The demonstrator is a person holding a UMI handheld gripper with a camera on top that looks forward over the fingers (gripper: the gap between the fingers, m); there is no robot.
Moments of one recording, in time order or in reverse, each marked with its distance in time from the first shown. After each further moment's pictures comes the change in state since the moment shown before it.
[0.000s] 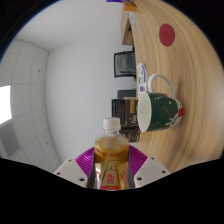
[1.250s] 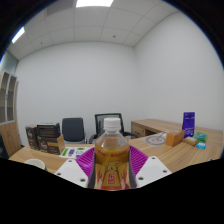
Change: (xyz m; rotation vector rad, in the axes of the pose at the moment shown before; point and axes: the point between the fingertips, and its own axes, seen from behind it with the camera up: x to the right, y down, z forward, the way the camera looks) arm 0.023 -0.329 -0.045 0.343 0.409 -1.505
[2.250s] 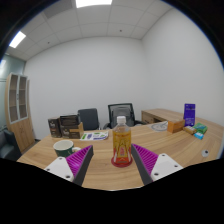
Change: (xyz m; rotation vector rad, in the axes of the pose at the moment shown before) arm -0.018 0.014 -0.138 -0.121 -0.144 0.027
